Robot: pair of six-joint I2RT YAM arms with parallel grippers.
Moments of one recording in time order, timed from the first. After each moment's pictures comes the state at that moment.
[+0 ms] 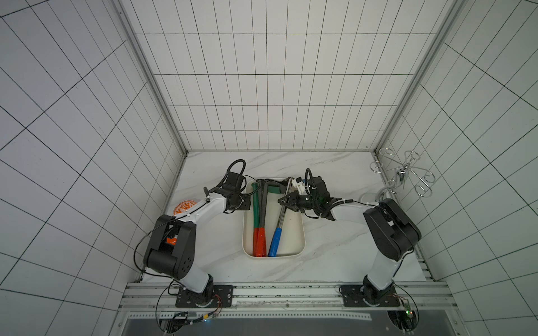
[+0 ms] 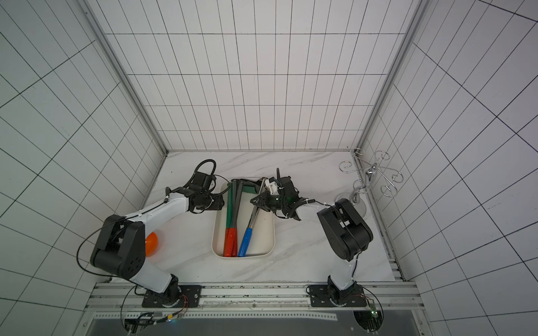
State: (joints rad) left arm -0.30 1.57 0.99 -0.50 0.08 -0.27; right arm 0.54 1.79 0.92 0.33 -0.68 0.97
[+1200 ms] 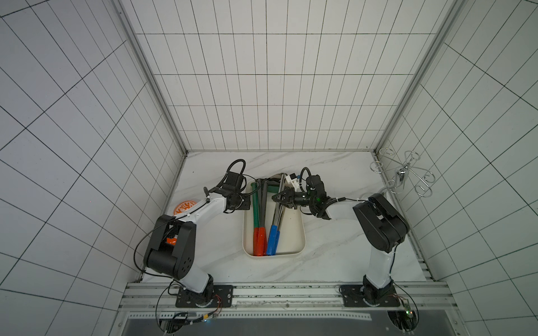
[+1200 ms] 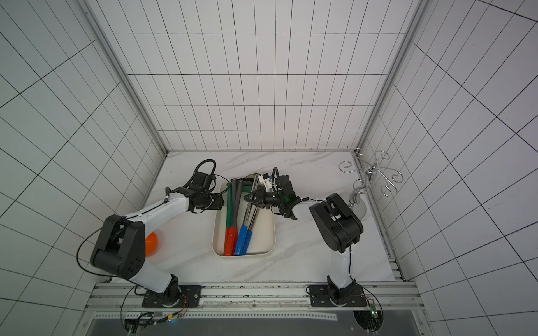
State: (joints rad) left arm -0.30 1.57 0.99 -0.49 0.08 -0.27; right arm 0.54 1.91 0.94 0.60 -0.82 1.07
